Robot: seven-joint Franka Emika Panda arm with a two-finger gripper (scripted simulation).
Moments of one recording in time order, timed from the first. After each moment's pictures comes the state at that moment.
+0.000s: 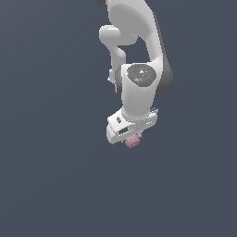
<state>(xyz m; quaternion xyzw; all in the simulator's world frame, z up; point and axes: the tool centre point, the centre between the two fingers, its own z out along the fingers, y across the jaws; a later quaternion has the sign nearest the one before) 0.048 0.053 0.168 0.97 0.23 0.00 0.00</state>
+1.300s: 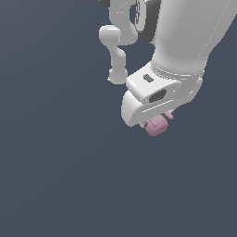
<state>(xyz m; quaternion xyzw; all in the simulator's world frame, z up) 0.092 0.103 0.341 0.97 0.23 0.00 0.00</state>
